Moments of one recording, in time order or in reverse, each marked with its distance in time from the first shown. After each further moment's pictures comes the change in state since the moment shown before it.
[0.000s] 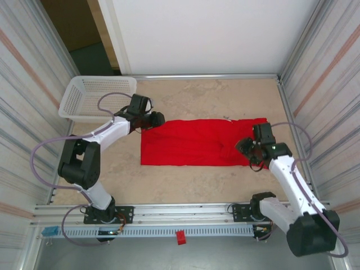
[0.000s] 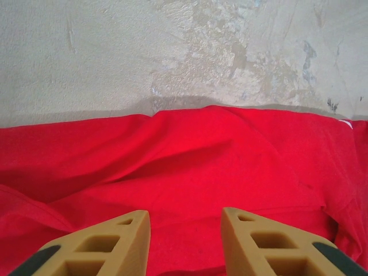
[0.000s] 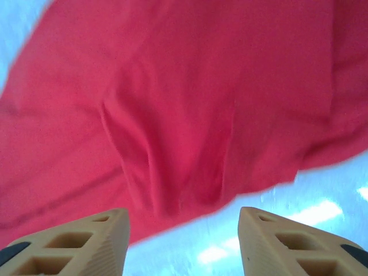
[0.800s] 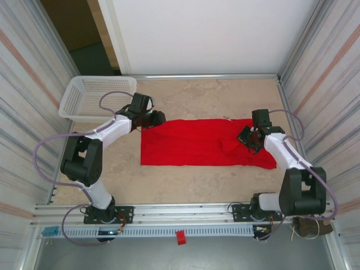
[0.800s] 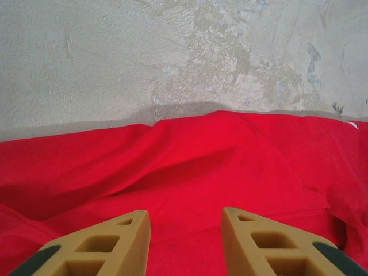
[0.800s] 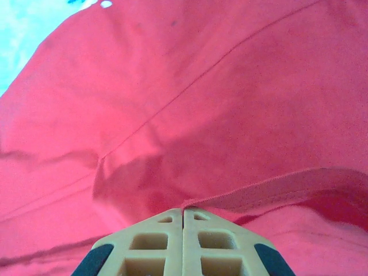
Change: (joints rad) left arm 0.000 0.041 0.023 0.008 -0.005 0.010; right arm -0.036 0.256 0.049 0.179 -0.059 -0.129
